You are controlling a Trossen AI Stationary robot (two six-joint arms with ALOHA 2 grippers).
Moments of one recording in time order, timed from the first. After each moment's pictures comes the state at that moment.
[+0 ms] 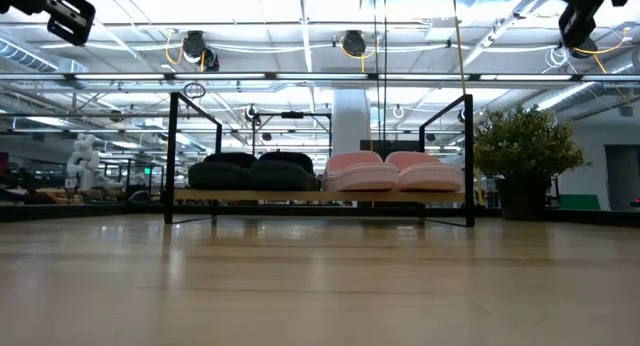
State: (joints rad) left arm -0.54 0.04 0.27 -0.16 -0.06 -0.18; right arm 0.72 0.19 0.42 -0.16 0.89 0.31
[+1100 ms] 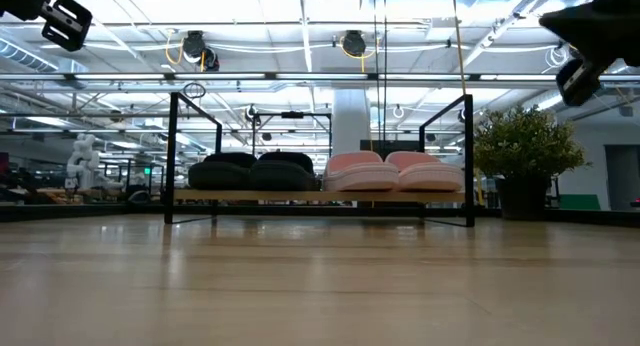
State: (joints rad) left arm -0.58 0.01 0.28 -0.25 -0.11 -0.19; right arm 0.72 0.00 0.02 0.22 0.71 0.35
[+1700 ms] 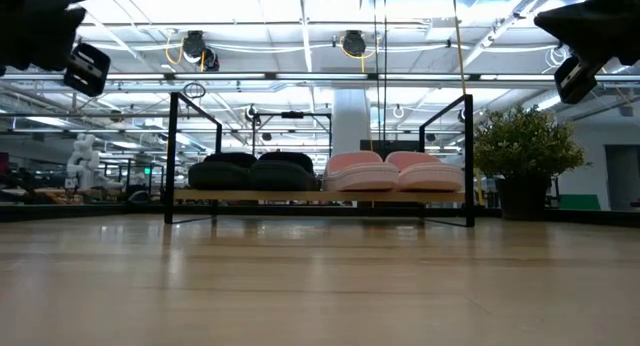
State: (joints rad) left arm -0.45 0.01 0.01 0.09 -0.06 -0.18; right arm 0.69 0.00 0.02 0.21 0.71 0.34
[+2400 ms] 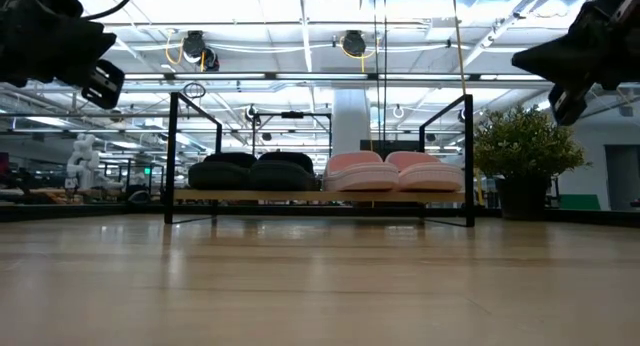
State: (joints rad) left arm -0.17 0.01 0.01 0.05 0.15 -0.22; right arm 0.52 0.00 0.02 0.06 0.68 0.43
